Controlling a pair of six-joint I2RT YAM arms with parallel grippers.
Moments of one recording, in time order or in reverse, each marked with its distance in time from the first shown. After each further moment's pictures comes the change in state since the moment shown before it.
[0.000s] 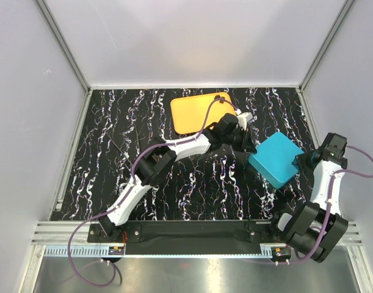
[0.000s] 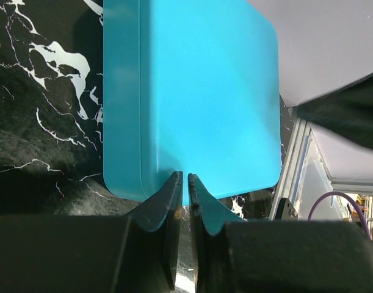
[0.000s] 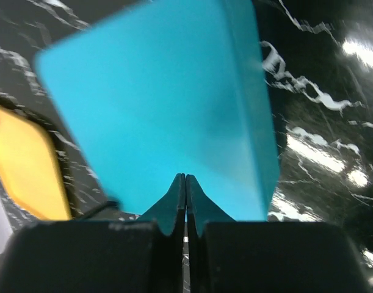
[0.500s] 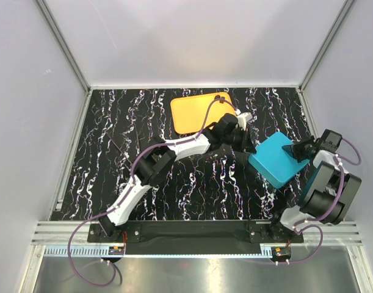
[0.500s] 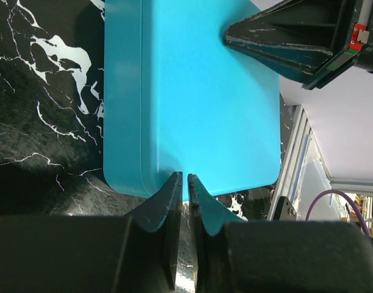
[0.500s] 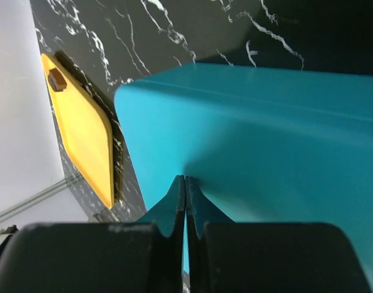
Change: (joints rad) left arm 0.000 -0.013 -0.013 -0.010 0.000 -0.005; right arm 0.000 0.342 0.009 0.497 -0.304 -0.033
